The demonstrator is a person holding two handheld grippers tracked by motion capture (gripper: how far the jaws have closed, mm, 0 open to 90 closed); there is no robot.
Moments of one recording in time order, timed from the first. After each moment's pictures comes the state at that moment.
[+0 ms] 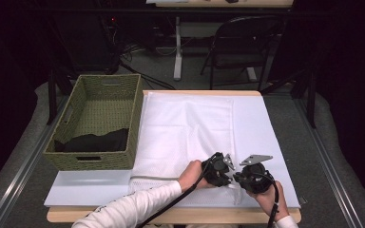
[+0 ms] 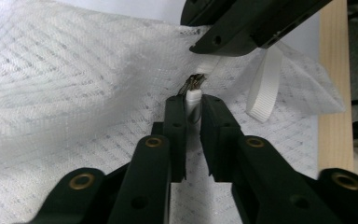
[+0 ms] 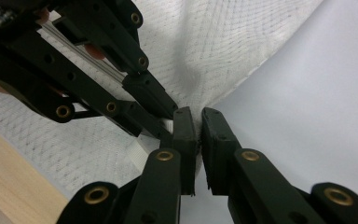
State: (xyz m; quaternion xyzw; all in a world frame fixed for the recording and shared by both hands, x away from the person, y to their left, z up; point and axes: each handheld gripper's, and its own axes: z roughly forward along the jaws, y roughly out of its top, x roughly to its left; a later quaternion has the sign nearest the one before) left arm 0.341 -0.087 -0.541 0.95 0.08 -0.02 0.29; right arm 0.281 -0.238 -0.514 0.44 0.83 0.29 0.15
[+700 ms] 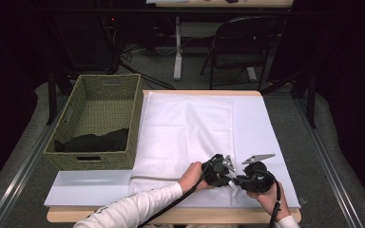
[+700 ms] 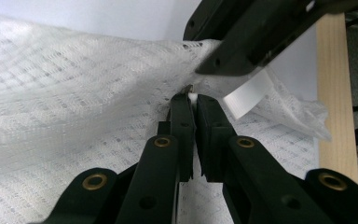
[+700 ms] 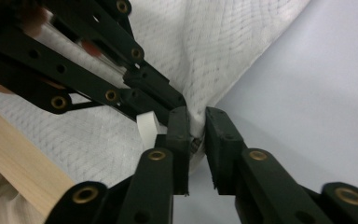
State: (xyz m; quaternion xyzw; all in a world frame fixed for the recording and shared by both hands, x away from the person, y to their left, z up) left arm 0.338 -0.085 -0.545 0.95 0.08 -0.02 0.31; right arm 0.286 -0.246 -0.522 0.49 0.82 0.29 0.08
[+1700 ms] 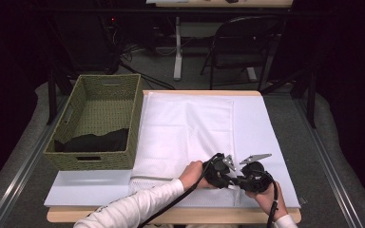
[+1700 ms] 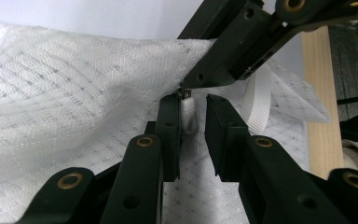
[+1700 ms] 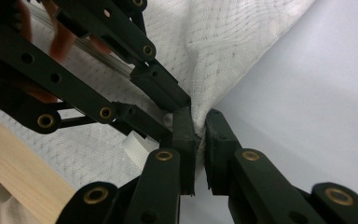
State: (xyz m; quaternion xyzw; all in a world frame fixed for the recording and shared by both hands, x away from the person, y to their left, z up) left arm 0.344 -0.087 -0.546 0.95 0.06 -0.04 0.31; right arm 0.288 -0.241 -0.525 0.48 0.83 0.28 0.09
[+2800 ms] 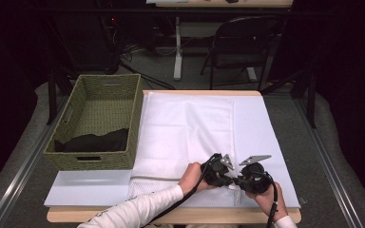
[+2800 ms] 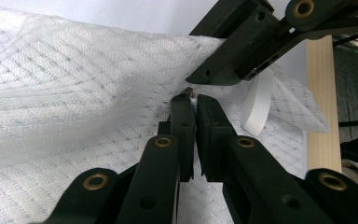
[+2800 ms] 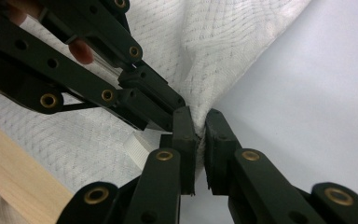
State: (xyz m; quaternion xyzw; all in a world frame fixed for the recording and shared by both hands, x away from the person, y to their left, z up) left arm 0.339 -0.083 -0.545 0.94 0.10 -0.04 0.32; right arm 0.284 -0.239 -0.523 0.47 0.83 0.27 0.11
